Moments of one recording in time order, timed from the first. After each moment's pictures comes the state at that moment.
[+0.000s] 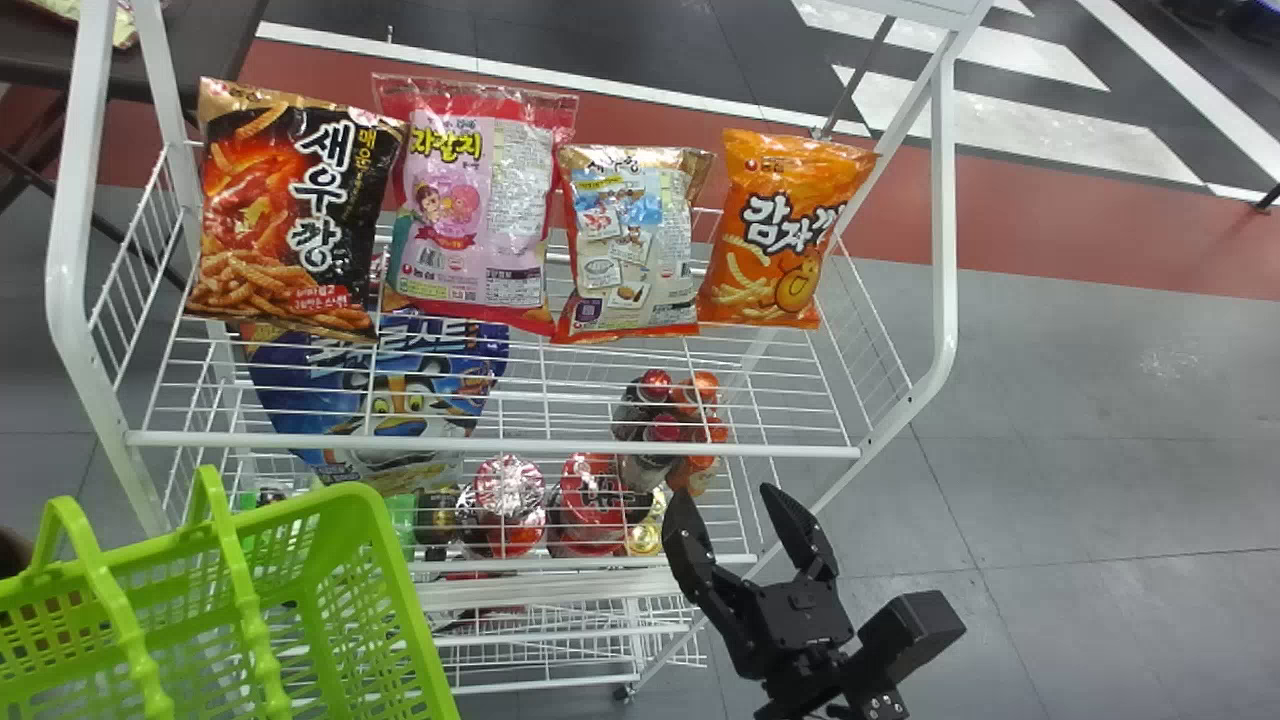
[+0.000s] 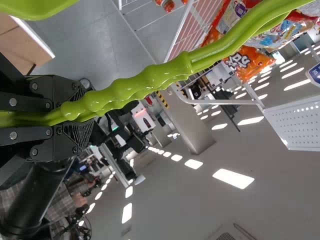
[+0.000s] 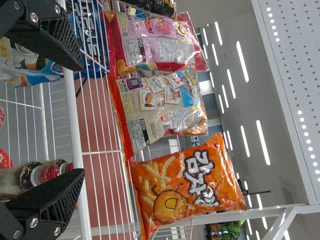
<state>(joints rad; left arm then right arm) 0.63 0.00 0.17 -2.15 0.24 0.92 -1.43 0.60 -0.21 0.00 -1.67 -0.42 -0.41 0.16</state>
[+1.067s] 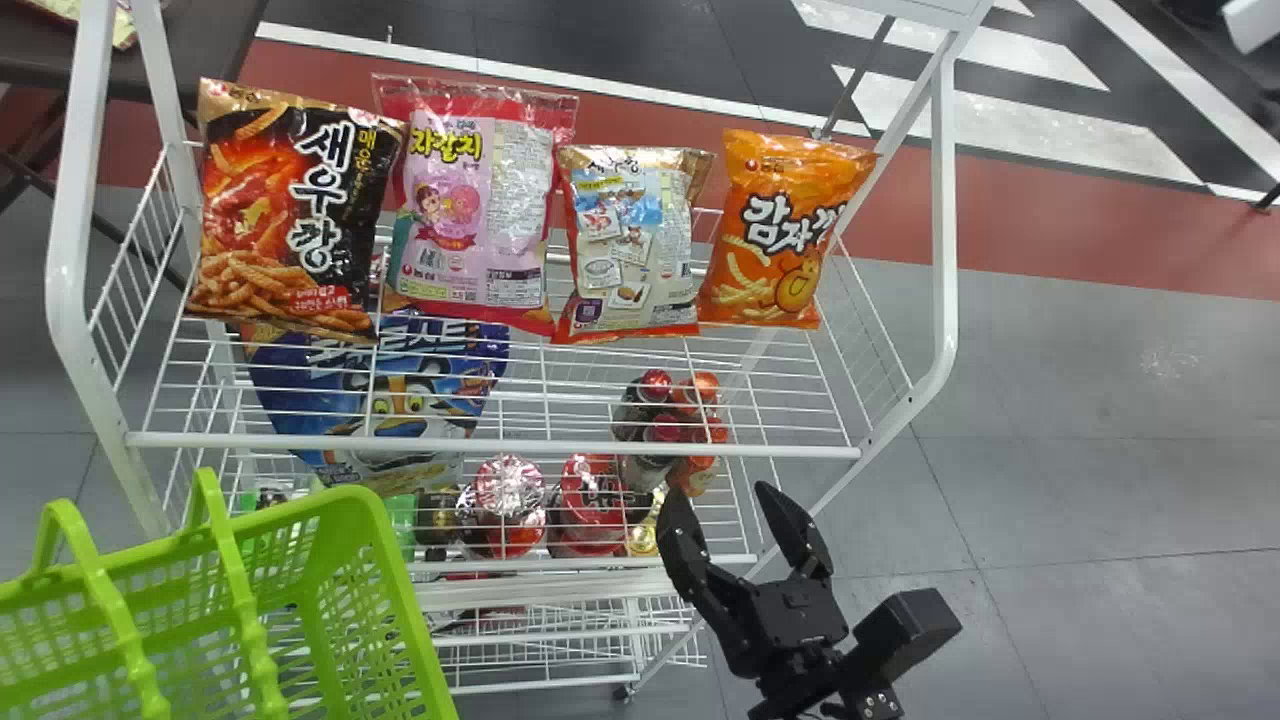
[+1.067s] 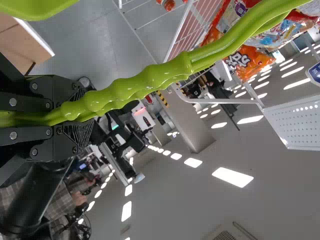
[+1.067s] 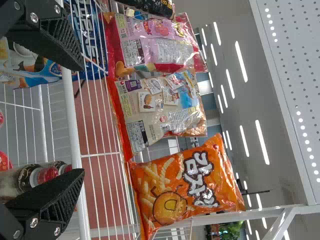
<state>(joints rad) 0.62 0.00 0.17 -2.14 0.24 0.92 -1.44 0.59 -0.20 0.01 -1.70 -0.42 -0.39 0.17</state>
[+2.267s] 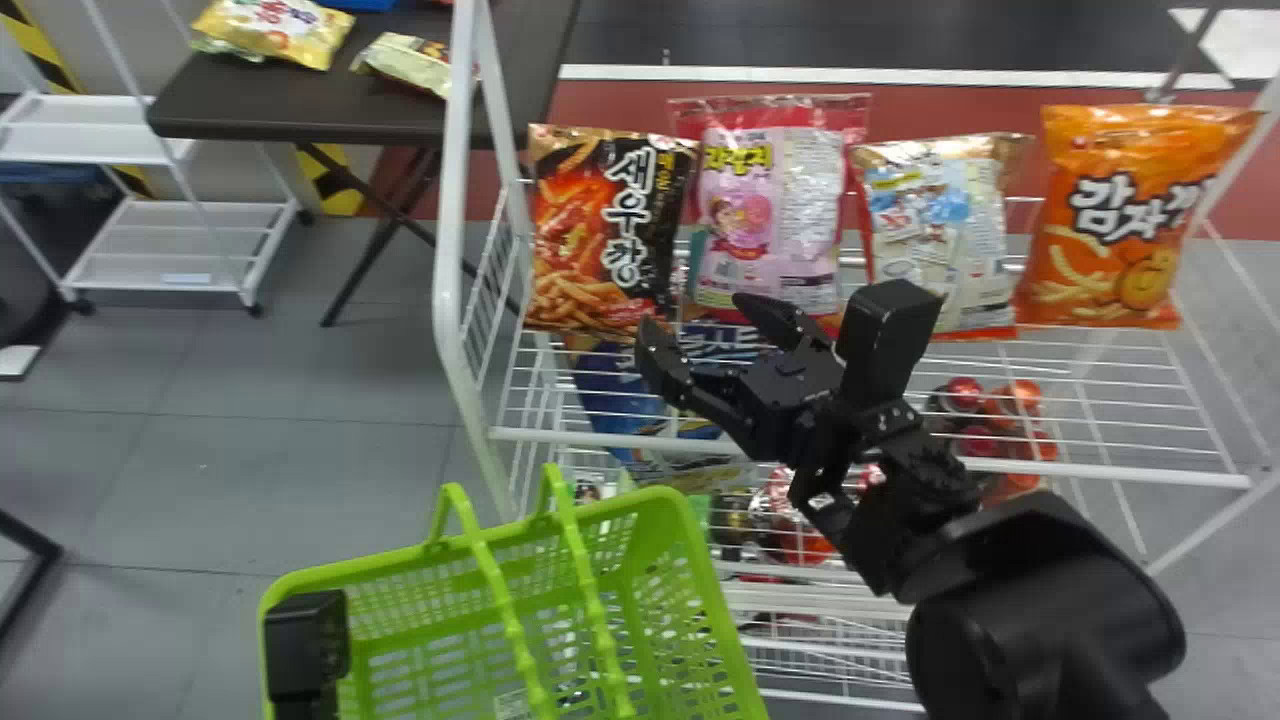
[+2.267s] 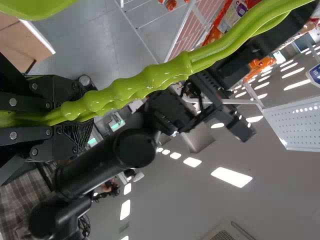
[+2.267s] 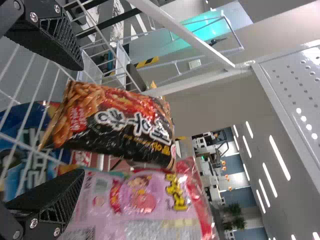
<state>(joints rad) 0.63 0.00 0.17 -2.15 0.24 0.93 -1.44 0.01 -0.13 0.41 -1.69 -0.34 0.19 0.12</state>
